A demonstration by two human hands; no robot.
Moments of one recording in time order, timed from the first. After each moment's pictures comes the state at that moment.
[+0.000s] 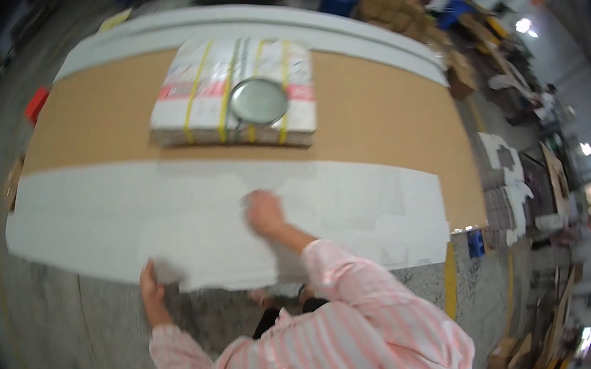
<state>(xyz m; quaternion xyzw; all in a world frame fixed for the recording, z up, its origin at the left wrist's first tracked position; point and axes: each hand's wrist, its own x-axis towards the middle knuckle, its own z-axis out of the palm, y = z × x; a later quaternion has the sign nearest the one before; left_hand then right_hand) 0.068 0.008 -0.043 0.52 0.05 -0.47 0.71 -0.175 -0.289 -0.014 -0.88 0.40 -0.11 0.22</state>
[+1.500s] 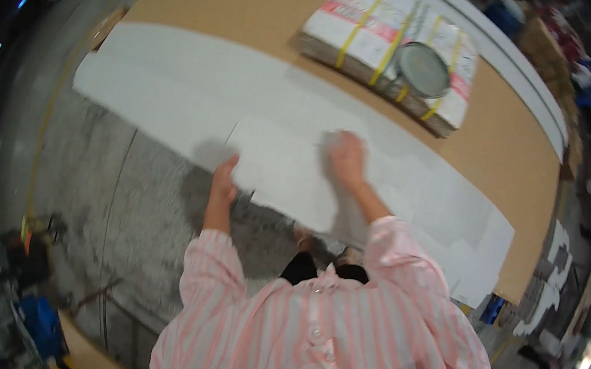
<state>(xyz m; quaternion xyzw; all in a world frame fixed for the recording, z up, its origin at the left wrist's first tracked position) 0.052 -0.008 -0.015 0.52 0.09 -0.39 0.75 -0.114 -0.257 -0.013 -0.89 0.30 -0.23 0.27</state>
